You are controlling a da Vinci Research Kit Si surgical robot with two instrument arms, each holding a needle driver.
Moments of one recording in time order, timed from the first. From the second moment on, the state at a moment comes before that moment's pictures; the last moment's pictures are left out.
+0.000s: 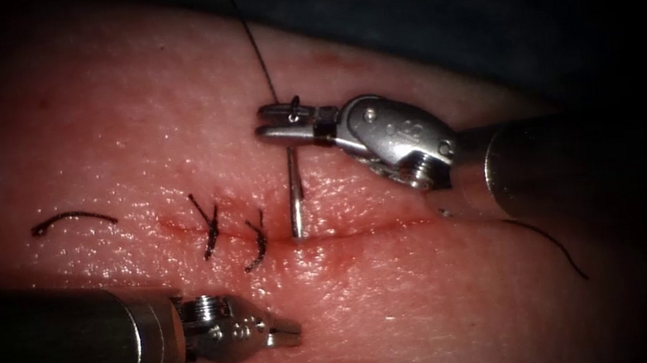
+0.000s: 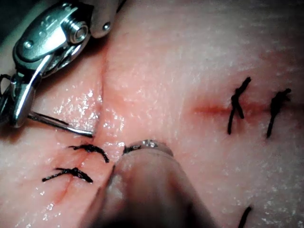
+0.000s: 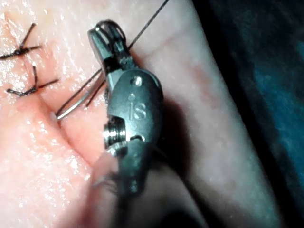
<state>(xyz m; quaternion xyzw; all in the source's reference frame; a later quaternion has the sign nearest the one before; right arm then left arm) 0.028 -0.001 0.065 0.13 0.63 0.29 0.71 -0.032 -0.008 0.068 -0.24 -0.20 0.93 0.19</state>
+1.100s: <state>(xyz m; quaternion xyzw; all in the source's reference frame) 0.028 -0.005 0.067 0.36 0.53 0.47 0.61 -0.031 -0.008 0.068 -0.24 -0.20 0.93 0.19</state>
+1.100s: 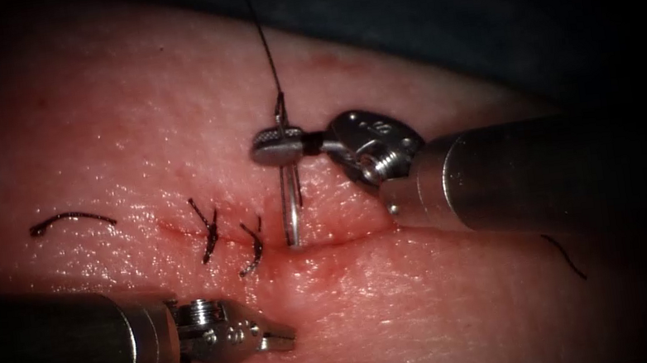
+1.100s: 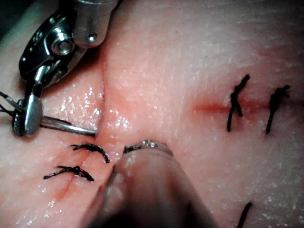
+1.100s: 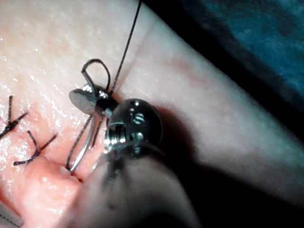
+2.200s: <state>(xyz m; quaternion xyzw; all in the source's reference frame) 0.029 -0.016 0.062 0.48 0.45 0.53 0.53 -0.031 -0.007 0.068 -0.24 -0.20 0.93 0.19</state>
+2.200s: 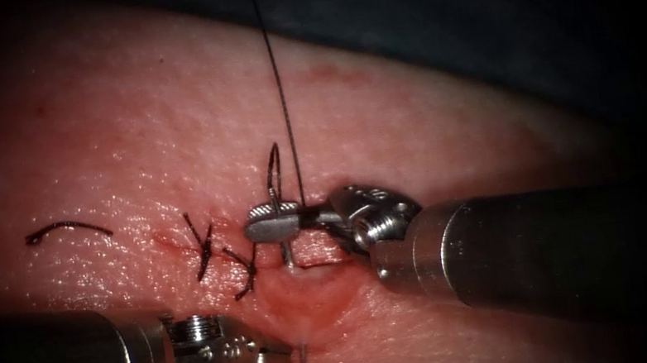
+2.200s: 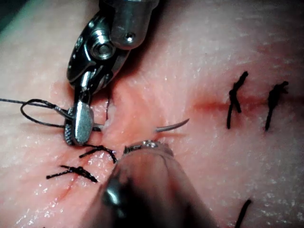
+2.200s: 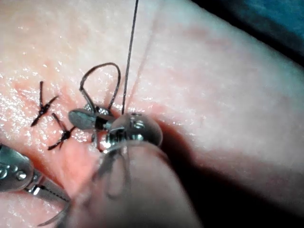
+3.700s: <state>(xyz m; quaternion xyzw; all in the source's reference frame) 0.025 -0.013 0.062 0.38 0.50 0.54 0.56 -0.031 -0.006 0.068 -0.24 -0.20 0.93 0.19</state>
